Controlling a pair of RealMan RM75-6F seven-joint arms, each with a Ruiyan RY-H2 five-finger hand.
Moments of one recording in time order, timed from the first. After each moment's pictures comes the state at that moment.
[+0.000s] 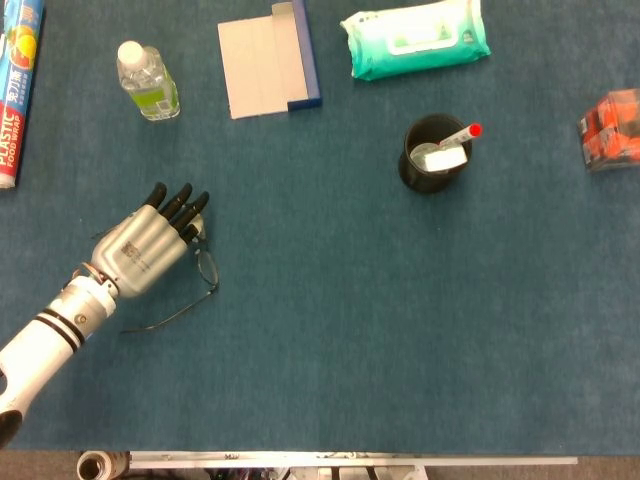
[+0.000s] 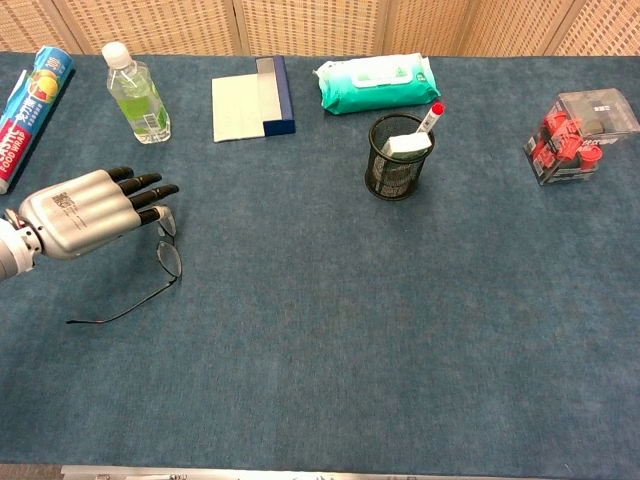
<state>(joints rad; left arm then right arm) -0.55 -1.31 0.07 -1.52 1.50 0.90 0.87 0.05 -1.09 0.11 -1.63 -1.50 1.57 0.06</state>
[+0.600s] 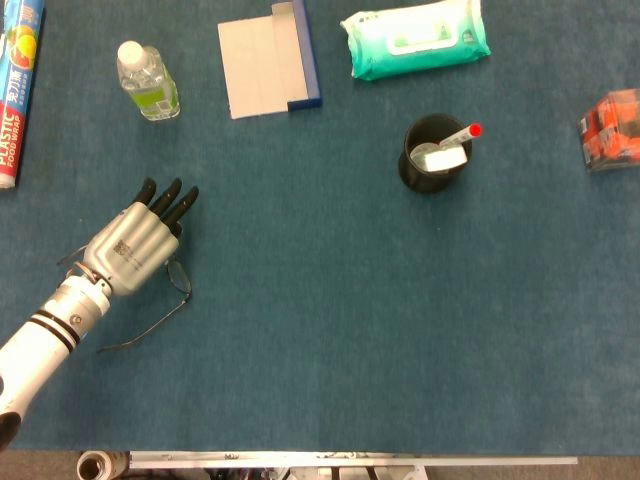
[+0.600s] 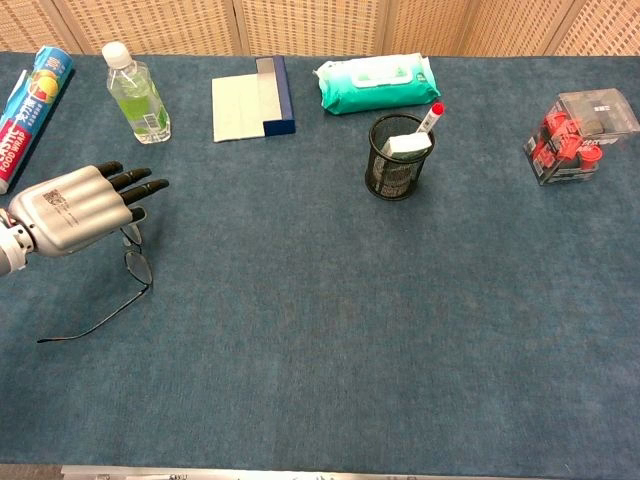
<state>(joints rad) -0.55 -1.31 0.07 -1.53 1.45 0.93 0.94 0.05 -1.09 0.11 -1.63 -1.50 1.57 0.06</state>
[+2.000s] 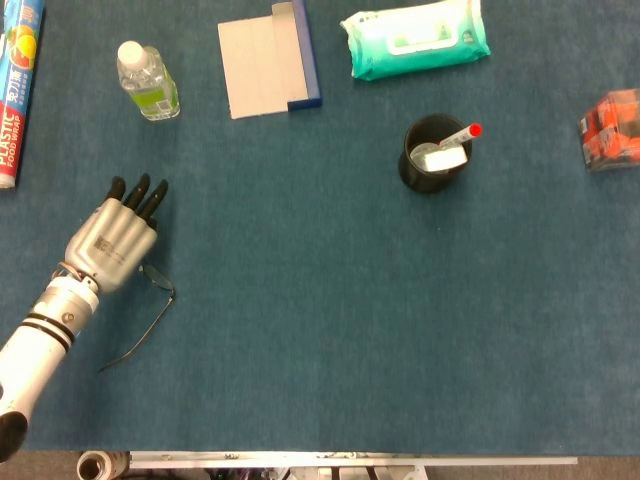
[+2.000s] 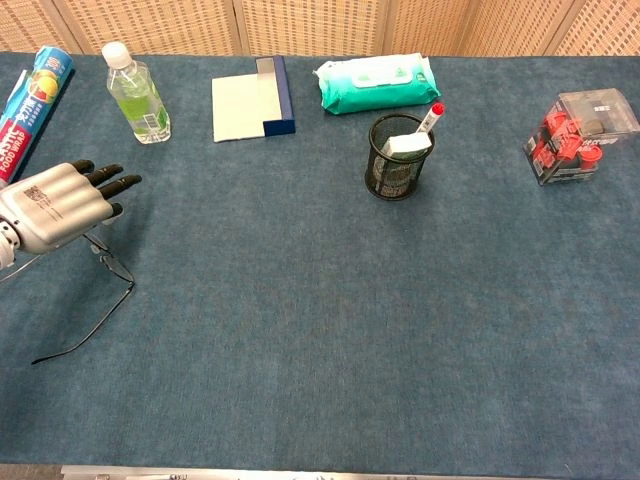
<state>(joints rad) -0.55 -1.30 0.09 -1.62 1.20 0.96 1.08 0.05 -1.09 0.11 -1.63 -1.51 1.57 0.05</state>
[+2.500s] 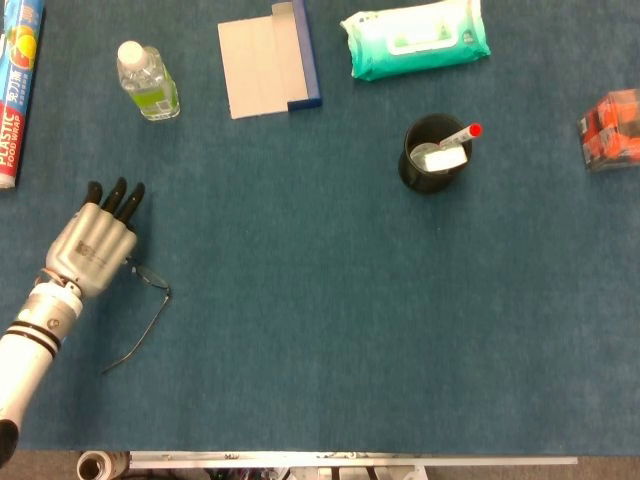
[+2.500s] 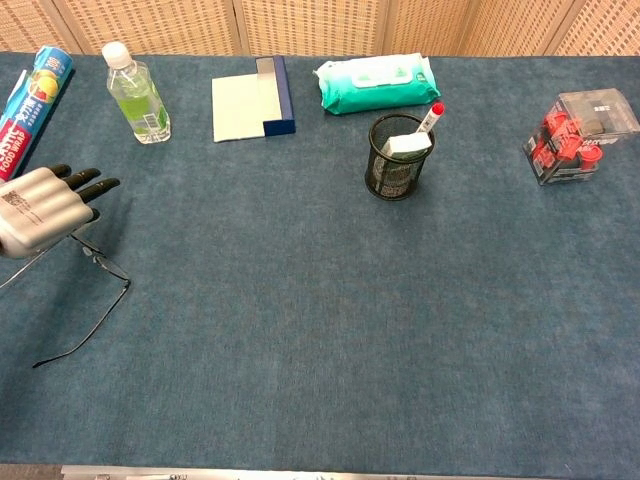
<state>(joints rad) -0.54 -1.28 0.12 -1.63 1.15 1.02 1.11 0.05 -1.09 0.11 -1.63 -1.51 1.57 0.05</state>
